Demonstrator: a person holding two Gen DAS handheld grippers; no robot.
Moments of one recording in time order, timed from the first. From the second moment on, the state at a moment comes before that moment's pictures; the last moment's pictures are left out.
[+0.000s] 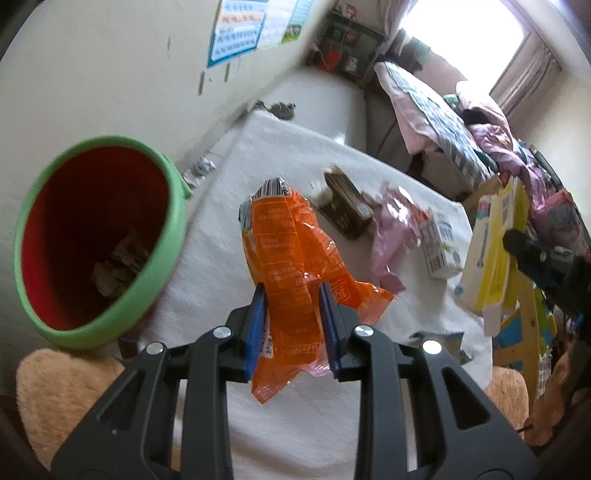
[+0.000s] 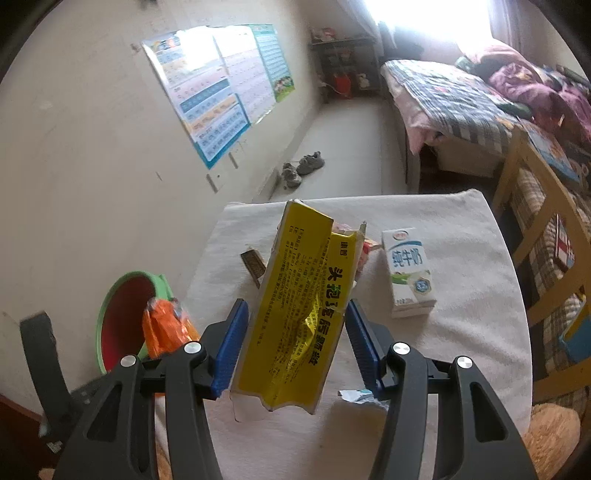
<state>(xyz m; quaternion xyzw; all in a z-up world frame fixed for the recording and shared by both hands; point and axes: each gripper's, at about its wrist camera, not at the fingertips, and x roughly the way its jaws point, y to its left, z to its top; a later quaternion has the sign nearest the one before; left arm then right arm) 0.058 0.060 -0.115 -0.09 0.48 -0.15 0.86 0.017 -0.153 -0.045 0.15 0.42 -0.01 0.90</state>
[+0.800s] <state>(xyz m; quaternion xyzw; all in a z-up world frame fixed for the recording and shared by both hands) 0.065 0.151 -0.097 -0.12 0.44 -0.05 0.89 0.048 -0.058 -0.045 0.03 0.43 0.07 0.90</state>
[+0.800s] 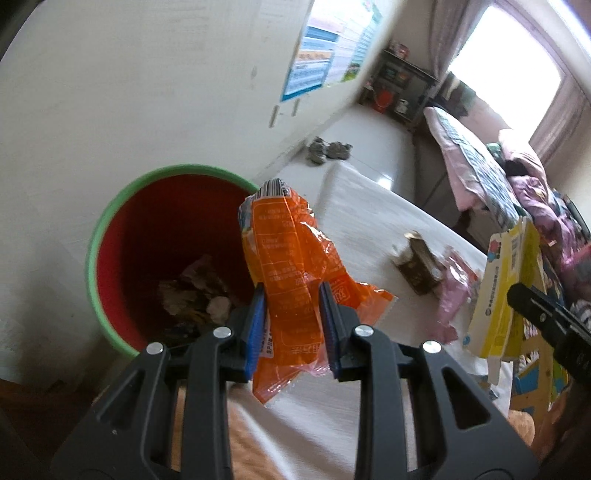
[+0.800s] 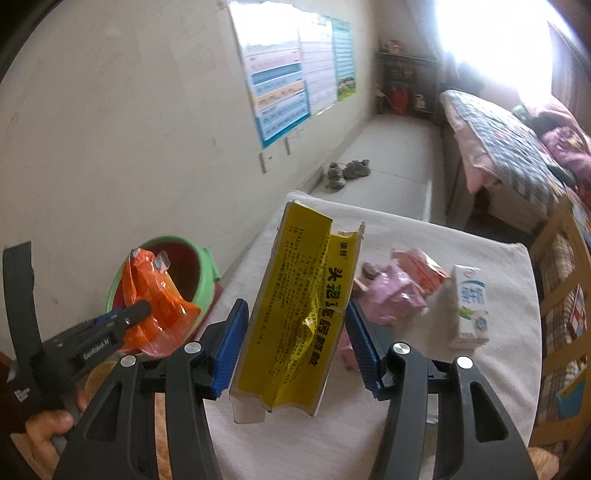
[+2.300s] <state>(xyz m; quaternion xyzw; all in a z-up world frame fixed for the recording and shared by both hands) 0.068 0.249 -0.122 -0.18 0.46 0.03 0.87 0.123 -0.043 -0.133 0.02 0.54 0.04 0.84</state>
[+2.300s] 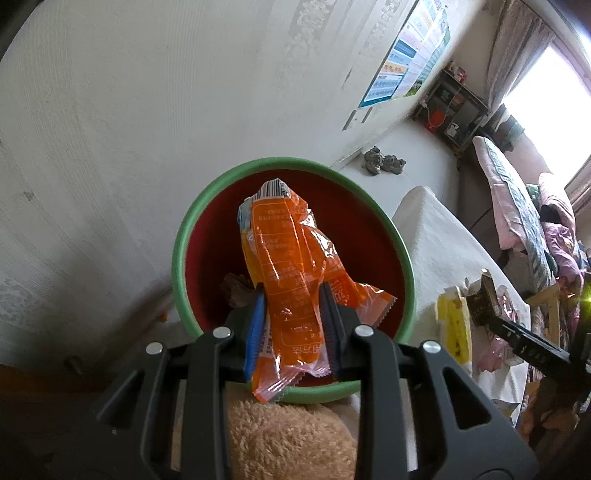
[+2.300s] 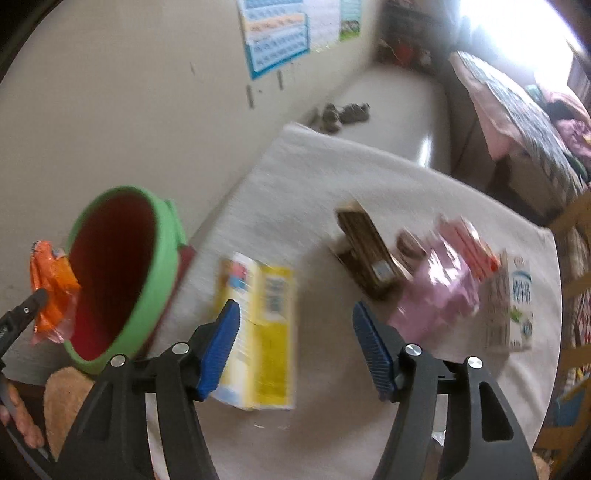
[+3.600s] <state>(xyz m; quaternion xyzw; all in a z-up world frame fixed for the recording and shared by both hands) 0.076 0.258 -0.122 -0.16 0.47 0.05 0.87 0.119 0.073 -0.076 0.04 0.49 0.24 0.84</state>
